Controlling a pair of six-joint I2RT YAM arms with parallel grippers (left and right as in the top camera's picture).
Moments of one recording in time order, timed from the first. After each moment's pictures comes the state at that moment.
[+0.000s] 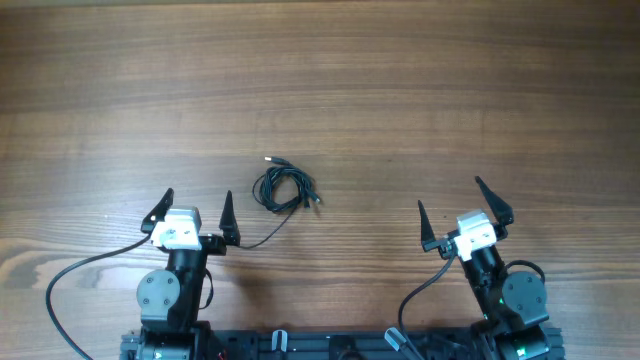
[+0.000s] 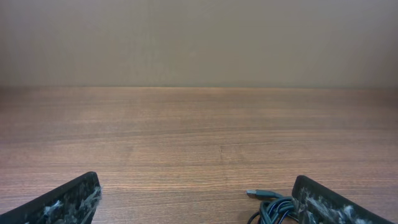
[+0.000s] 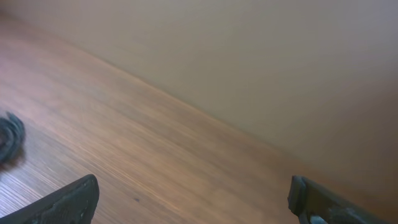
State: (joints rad) left arm -0.05 0.02 0.01 -0.07 0.01 -0.03; right arm 0.31 0.01 0.01 0.00 0.00 -0.40
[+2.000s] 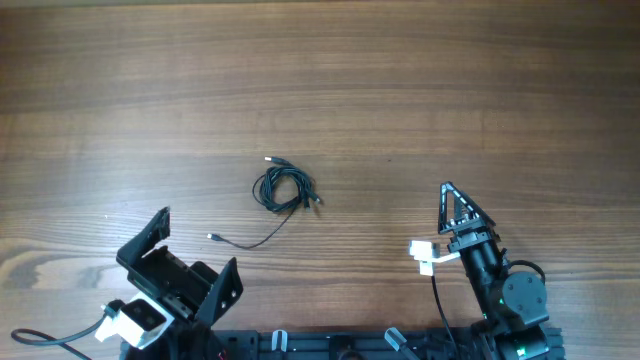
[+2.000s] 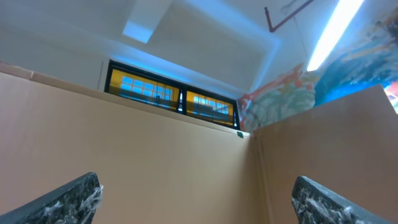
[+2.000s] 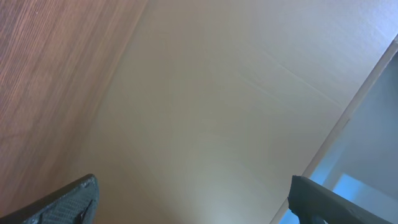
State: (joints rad) left arm -0.05 0.03 0.01 1.00 0.39 -0.46; right arm 0.31 0.01 0.01 0.01 0.04 -2.08
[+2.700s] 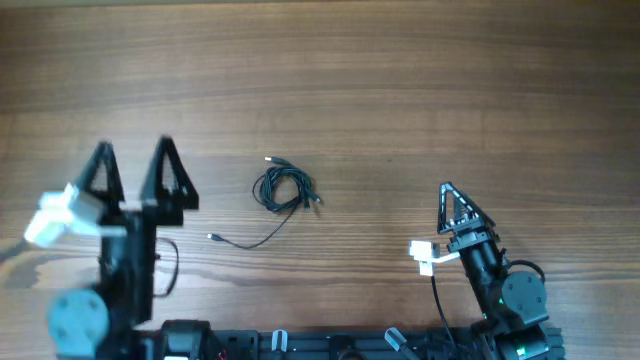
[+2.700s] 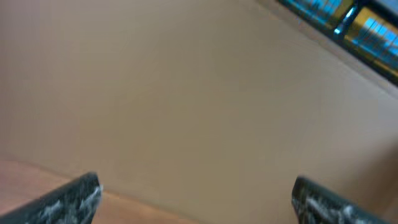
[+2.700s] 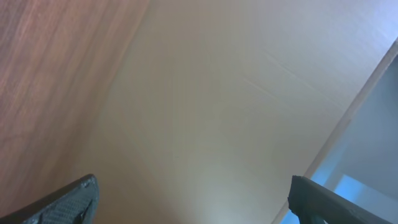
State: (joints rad) left arm -0.05 0.43 0.72 -0.10 -0.02 -0.47; right arm 0.31 0.02 0.01 0.01 0.03 -2.08
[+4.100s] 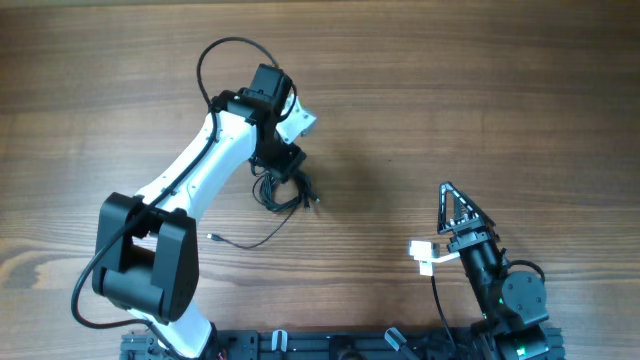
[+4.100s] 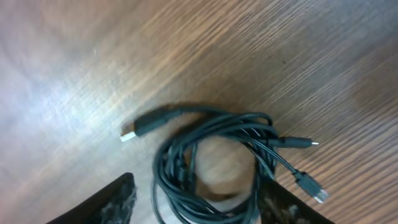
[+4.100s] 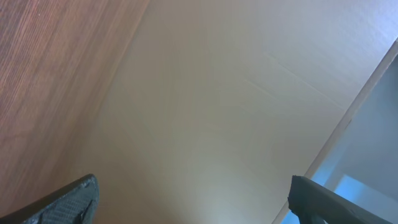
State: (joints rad) left arm -0.36 1.83 1.34 -0.91 0.09 0.34; right arm 0.31 0.02 0.01 0.01 0.04 -2.08
